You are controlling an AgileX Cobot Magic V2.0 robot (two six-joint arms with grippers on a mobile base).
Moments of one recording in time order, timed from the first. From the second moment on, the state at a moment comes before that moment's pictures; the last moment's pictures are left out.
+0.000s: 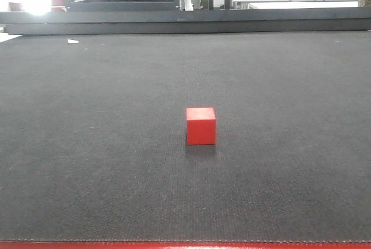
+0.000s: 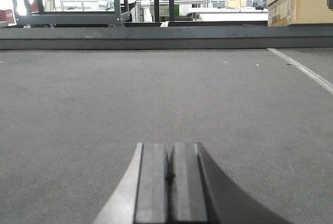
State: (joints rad) left arm -0.05 -0.01 0.03 0.00 0.01 -0.04; right arm -0.03 -0.01 0.03 0.10 0.03 -0.02
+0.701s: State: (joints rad) left arm -0.05 -0.01 0.03 0.00 0.01 -0.04; right arm 0.04 0.35 -0.40 0.10 0.12 -0.02
